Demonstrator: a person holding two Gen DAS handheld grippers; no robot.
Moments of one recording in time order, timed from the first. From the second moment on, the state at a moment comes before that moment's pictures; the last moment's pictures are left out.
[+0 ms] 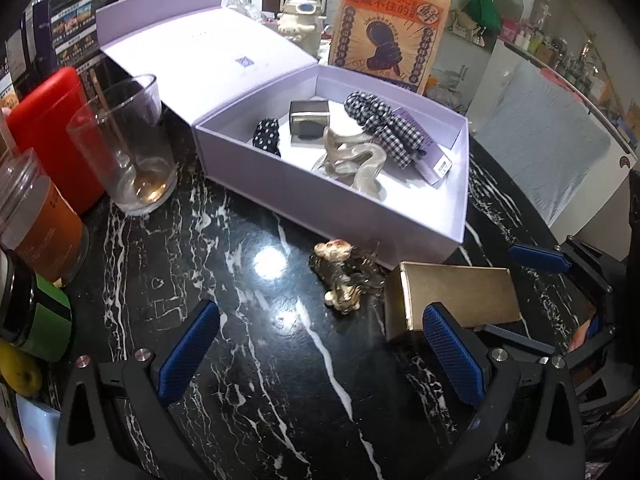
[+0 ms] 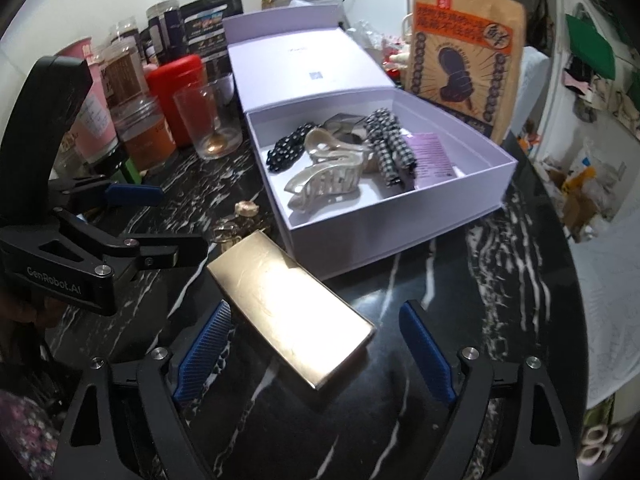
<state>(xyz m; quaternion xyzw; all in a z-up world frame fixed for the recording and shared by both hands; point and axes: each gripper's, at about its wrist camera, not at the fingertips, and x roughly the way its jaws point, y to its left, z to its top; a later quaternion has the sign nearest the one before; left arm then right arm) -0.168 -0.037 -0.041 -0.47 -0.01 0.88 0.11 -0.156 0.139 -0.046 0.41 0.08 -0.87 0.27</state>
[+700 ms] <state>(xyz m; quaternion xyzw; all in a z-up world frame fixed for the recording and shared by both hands) -0.187 -0.028 -0.046 -0.46 0.01 0.88 0.13 -0.143 0.133 -0.056 0.43 0.10 -0.84 0.31</state>
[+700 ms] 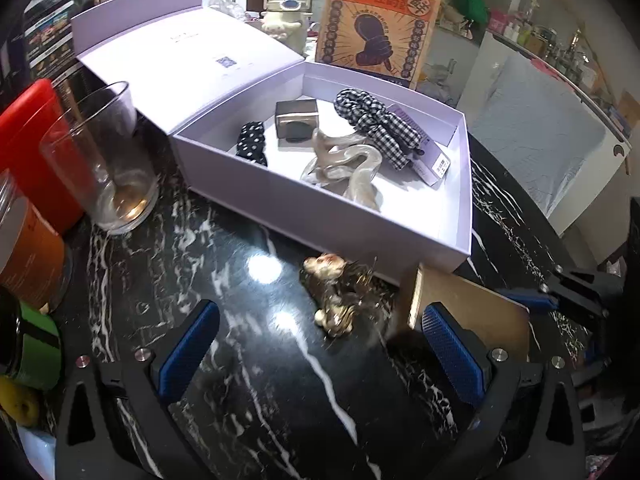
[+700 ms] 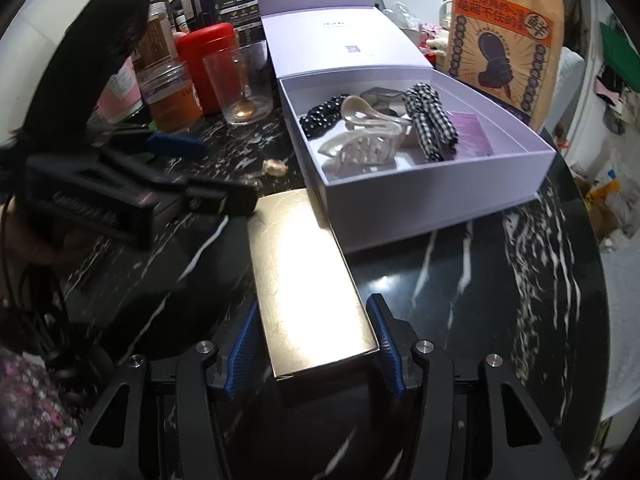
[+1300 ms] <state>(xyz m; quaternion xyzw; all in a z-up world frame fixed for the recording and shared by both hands) -0.211 -0.003 -0.070 -0.47 0.04 0.87 0.14 -0.127 0.189 -0.058 0.46 0.04 -0.86 0.22</state>
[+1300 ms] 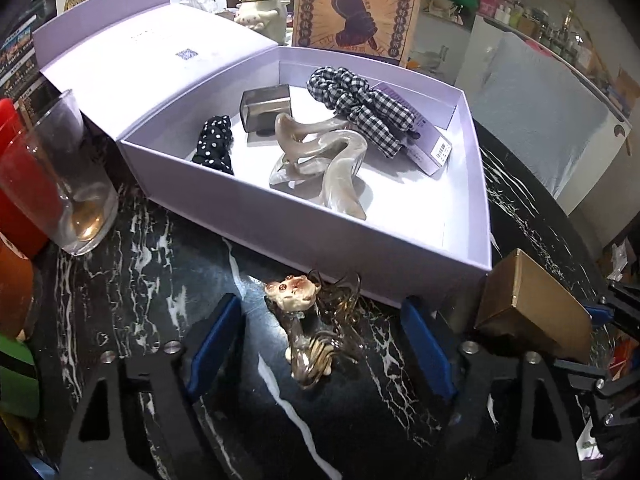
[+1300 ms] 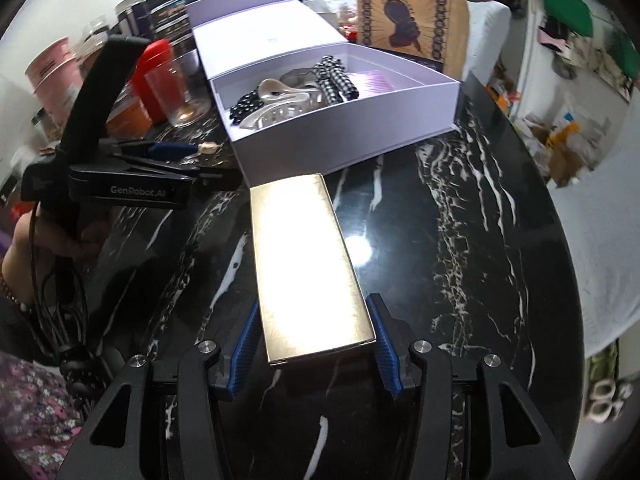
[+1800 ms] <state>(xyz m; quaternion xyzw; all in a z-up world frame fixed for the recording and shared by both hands) -0.179 -0.005 -0.068 -0.48 0.02 0.87 0.16 -0.129 0.190 -0.060 0.46 0.01 -0.87 0.20</state>
